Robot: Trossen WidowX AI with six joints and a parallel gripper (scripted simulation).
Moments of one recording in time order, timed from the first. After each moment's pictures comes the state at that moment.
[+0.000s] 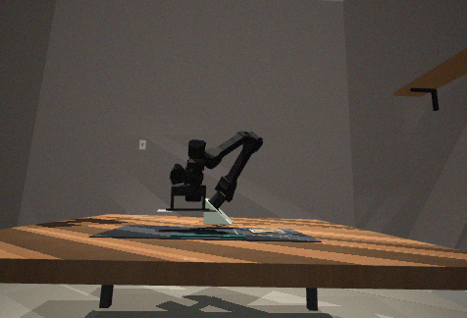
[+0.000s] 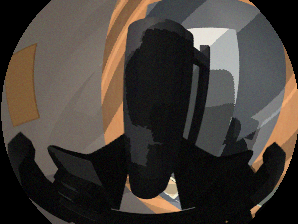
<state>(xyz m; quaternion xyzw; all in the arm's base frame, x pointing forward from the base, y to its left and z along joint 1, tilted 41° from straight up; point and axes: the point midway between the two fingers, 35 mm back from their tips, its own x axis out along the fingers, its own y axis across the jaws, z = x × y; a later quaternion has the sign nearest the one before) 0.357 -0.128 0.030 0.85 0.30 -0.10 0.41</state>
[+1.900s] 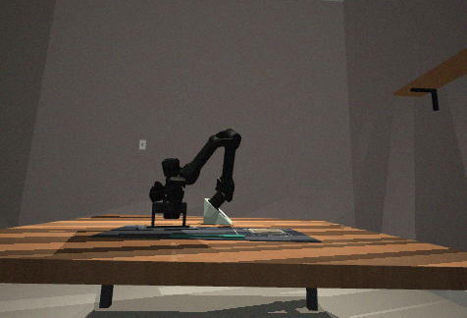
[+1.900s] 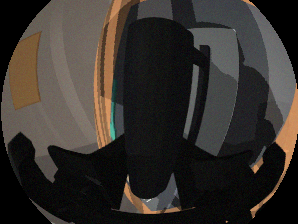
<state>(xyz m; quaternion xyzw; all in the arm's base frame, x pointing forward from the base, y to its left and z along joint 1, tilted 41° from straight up) 0.319 -0.136 -0.067 0.84 0.30 -0.02 0.45</state>
